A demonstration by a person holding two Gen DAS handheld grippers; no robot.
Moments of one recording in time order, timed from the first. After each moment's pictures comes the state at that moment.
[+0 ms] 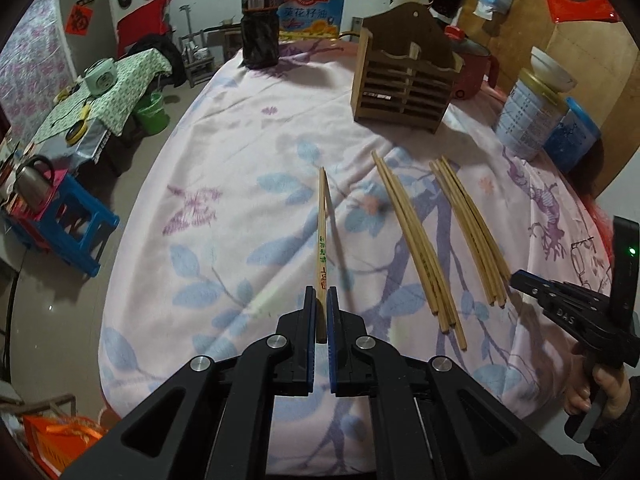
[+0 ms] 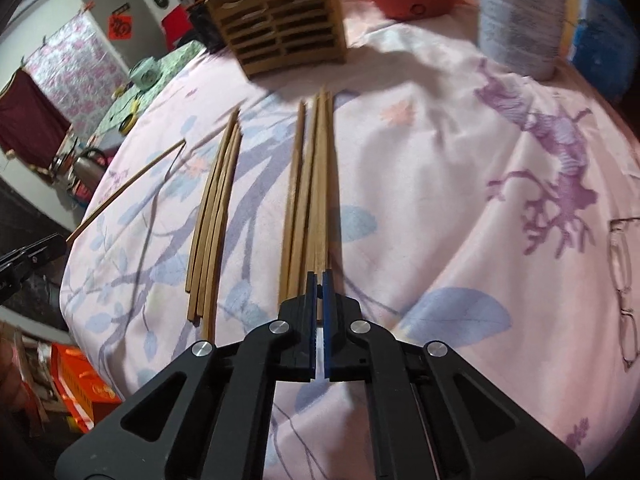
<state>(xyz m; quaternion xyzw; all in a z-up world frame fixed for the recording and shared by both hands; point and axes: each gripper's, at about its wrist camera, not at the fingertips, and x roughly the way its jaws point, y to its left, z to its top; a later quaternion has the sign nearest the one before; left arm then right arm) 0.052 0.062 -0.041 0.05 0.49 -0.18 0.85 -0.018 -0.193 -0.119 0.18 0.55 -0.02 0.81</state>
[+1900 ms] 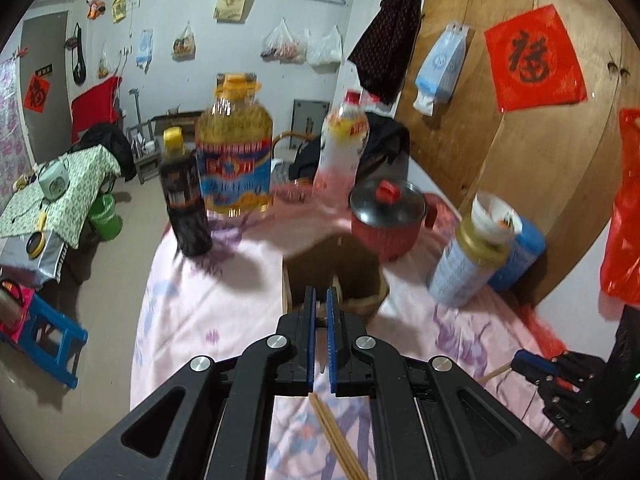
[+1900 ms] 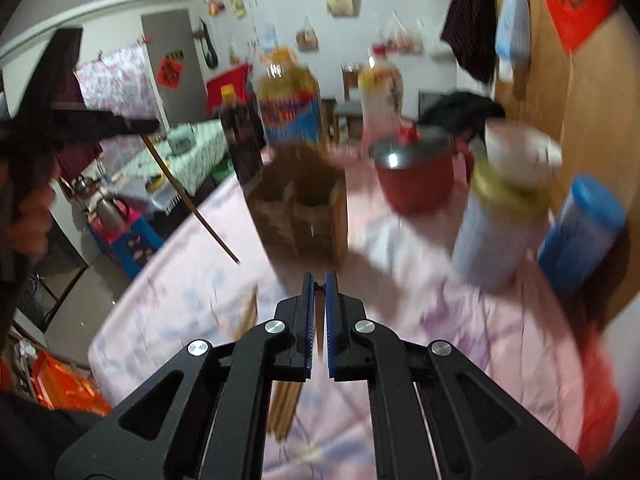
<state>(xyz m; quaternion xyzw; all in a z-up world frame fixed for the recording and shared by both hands) 0.199 -0.036 0.164 0.03 0.36 -0.28 0.89 0.064 -0.257 0.065 0.10 0.39 0.02 0.91</state>
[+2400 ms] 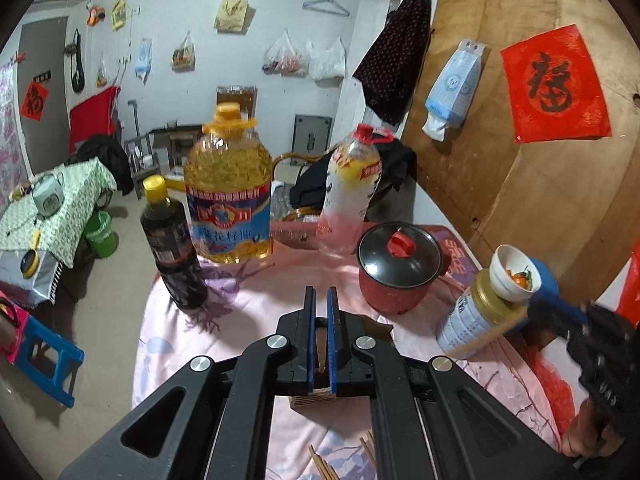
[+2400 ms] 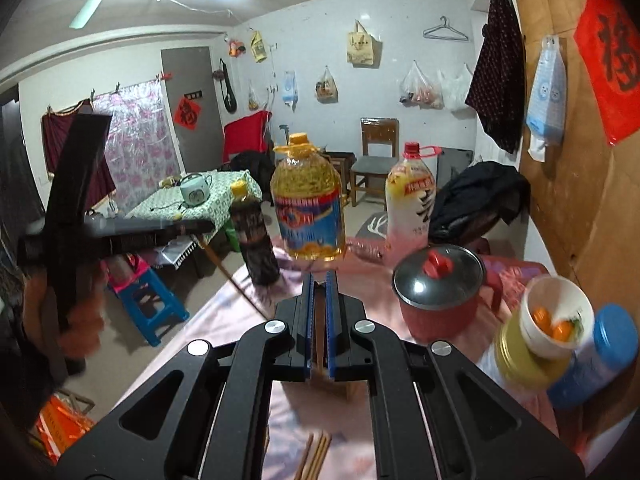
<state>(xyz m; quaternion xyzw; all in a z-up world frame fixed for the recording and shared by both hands) 0.287 -0.077 0.173 0.02 0.36 -0.28 0.89 0.201 -0.264 0.123 0.09 0.32 0.04 0.94</state>
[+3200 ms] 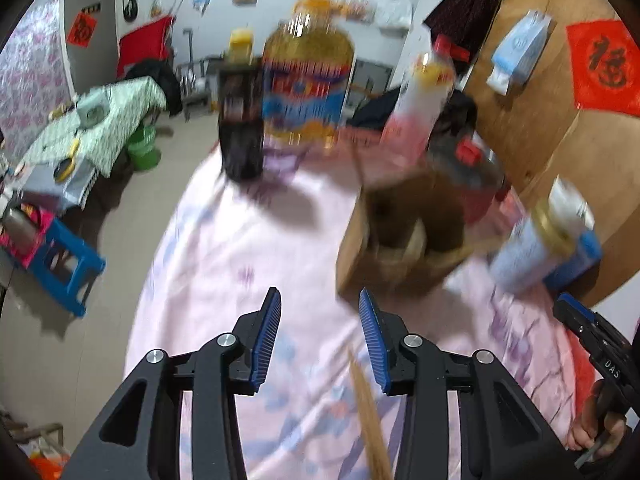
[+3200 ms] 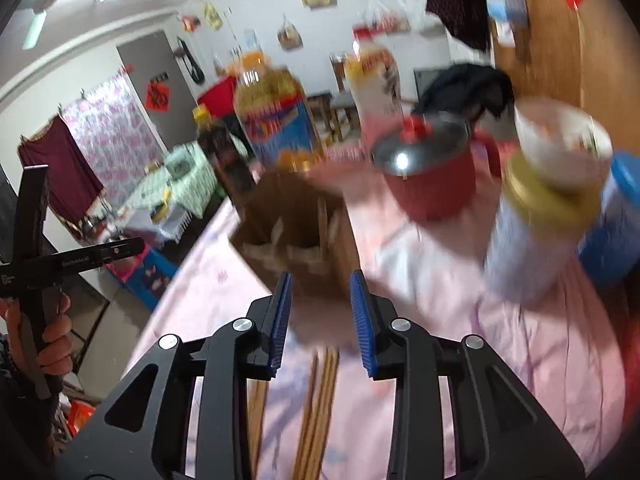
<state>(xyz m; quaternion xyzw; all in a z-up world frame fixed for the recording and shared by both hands) 0.215 -0.003 0.056 0.00 0.47 -0.17 0.86 0.109 -0.271 -0.001 0.18 0.43 0.01 0.88</state>
